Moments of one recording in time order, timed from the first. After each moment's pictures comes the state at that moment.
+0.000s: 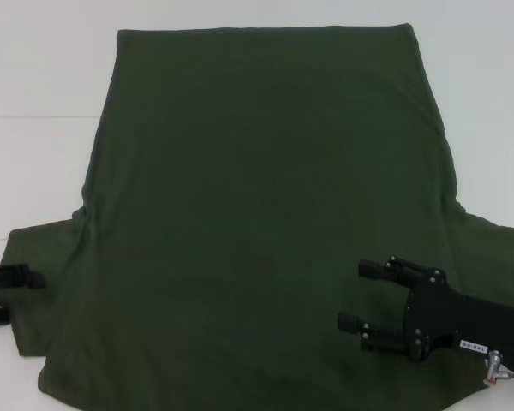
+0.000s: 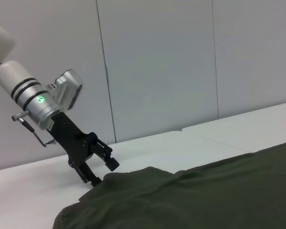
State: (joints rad) left arm -0.49 -1.93 0.43 0.71 2.51 1.44 -2.61; right arm 0.44 2.10 -0.65 -0.36 -1.89 -1.53 0.88
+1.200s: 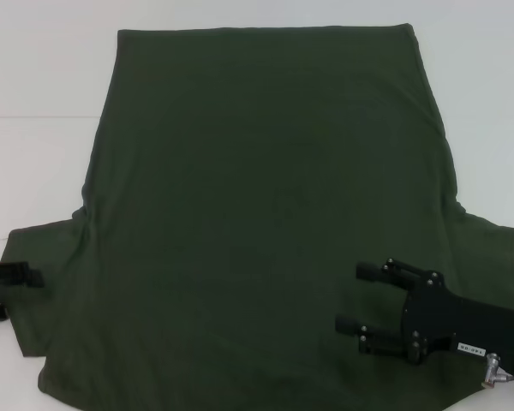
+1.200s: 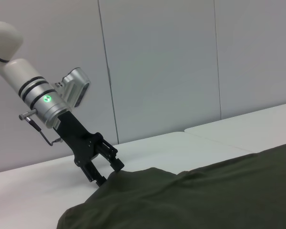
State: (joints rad) left arm -0.51 -1.92 0.45 0.72 2.54 1.44 -2.61; right arm 0.44 2.10 -0.65 -0.35 -1.89 -1.53 0.87
